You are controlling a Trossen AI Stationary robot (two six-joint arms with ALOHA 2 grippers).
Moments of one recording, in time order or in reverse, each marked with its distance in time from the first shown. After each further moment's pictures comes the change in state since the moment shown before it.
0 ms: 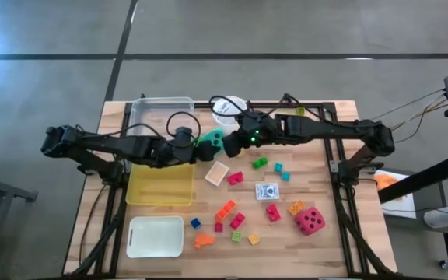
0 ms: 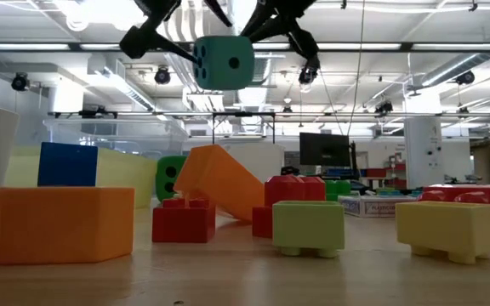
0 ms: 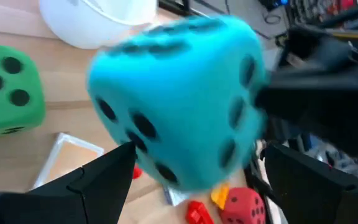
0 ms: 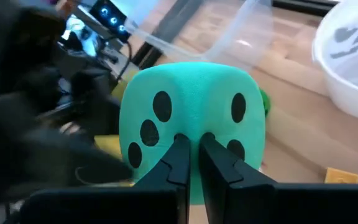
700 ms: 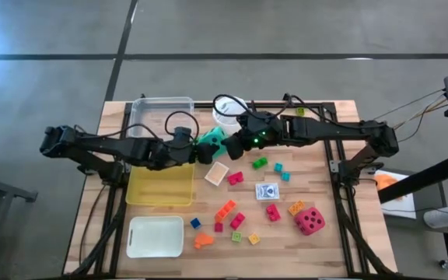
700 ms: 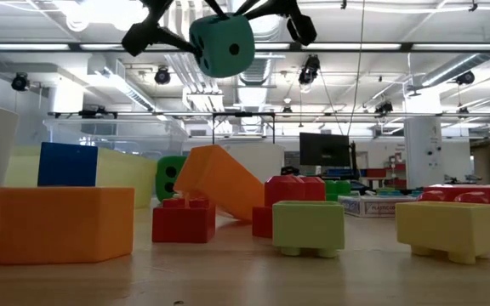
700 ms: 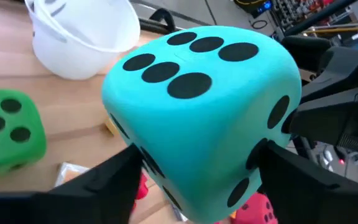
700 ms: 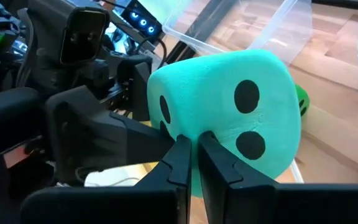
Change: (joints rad) left arm -0.003 -0.005 -0.014 0.092 -0.073 0.193; right arm 0.050 -0.022 -0.004 0.068 -0.074 0.048
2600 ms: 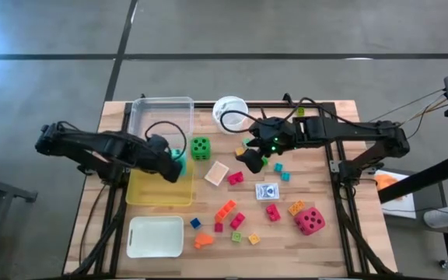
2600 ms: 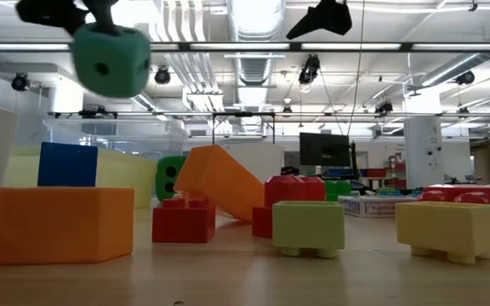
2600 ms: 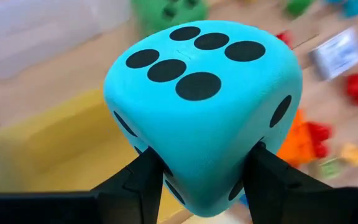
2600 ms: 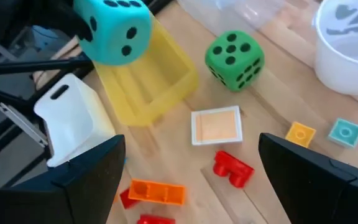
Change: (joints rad) left arm -0.119 -0.088 0.188 -0.983 0.298 -0.110; right arm 0.018 -0.119 0.002 -0.341 0.016 -0.210
